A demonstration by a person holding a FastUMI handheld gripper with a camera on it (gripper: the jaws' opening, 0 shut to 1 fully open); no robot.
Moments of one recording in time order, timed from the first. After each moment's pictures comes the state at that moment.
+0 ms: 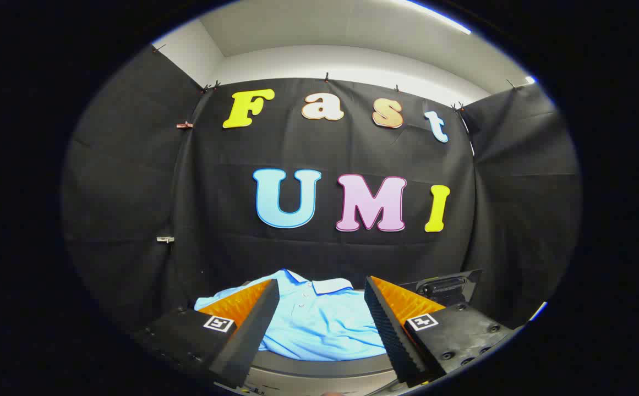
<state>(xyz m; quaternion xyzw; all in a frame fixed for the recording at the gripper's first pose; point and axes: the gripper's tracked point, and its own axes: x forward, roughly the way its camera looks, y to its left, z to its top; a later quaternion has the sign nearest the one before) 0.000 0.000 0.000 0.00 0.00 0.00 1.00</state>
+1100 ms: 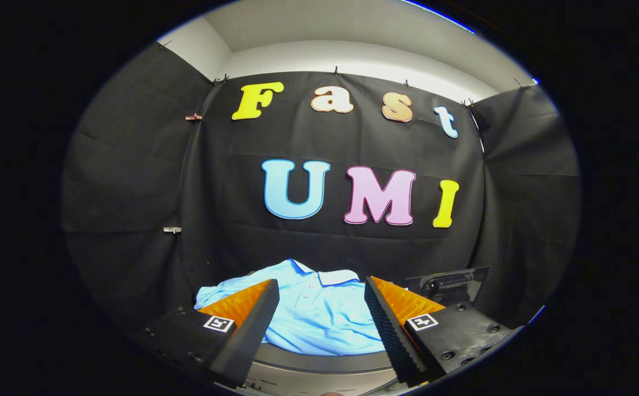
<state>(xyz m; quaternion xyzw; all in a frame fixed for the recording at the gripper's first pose) 0.000 0.010 -0.019 -0.01 0.02 0.02 1.00</state>
